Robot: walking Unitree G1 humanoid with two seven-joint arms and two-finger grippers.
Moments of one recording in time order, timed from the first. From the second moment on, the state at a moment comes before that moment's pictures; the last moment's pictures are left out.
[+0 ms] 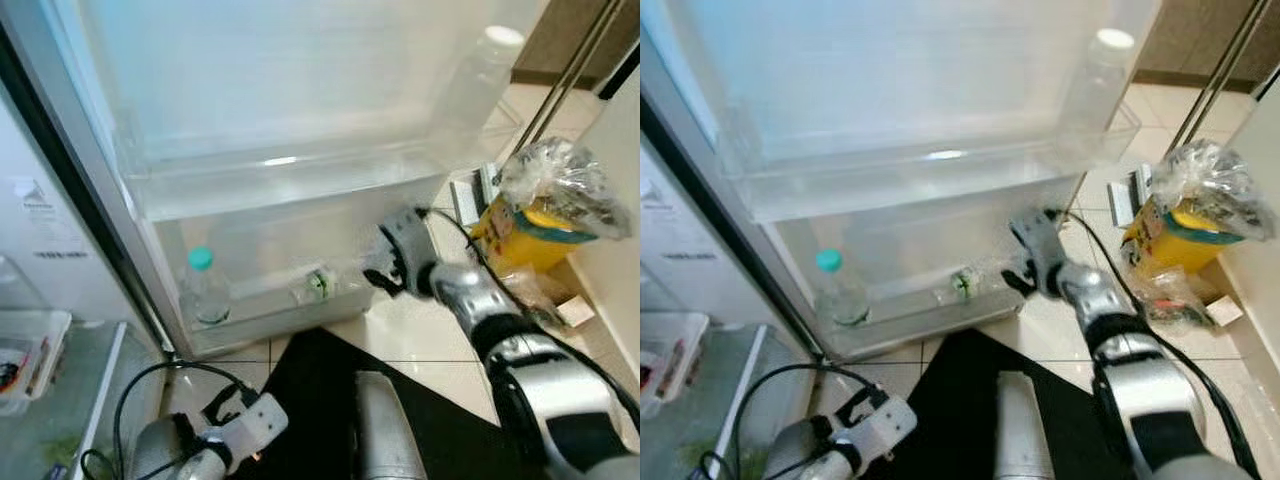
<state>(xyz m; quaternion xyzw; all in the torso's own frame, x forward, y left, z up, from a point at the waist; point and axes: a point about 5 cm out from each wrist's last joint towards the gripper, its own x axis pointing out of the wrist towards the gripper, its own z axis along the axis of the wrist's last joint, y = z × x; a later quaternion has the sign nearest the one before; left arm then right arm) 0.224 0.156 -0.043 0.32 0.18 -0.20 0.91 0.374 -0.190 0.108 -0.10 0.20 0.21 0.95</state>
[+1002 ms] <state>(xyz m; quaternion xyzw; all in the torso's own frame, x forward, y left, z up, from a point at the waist) 0.202 0.200 -0.060 0.18 0.31 -0.06 0.93 0.221 -0.241 -0.046 0.14 0.37 0.03 0.92</state>
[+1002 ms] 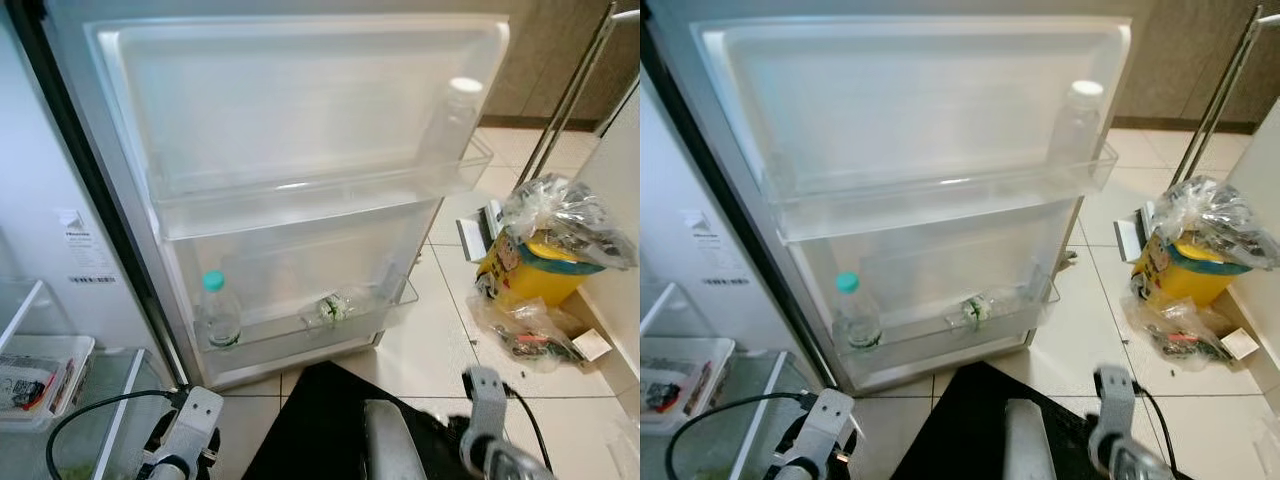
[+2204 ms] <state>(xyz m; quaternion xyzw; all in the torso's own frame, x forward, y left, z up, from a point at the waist) 0.166 0.204 -0.083 0.13 0.41 -0.04 0.90 0.161 -0.237 -0.083 0.14 0.47 -0.05 0.87</state>
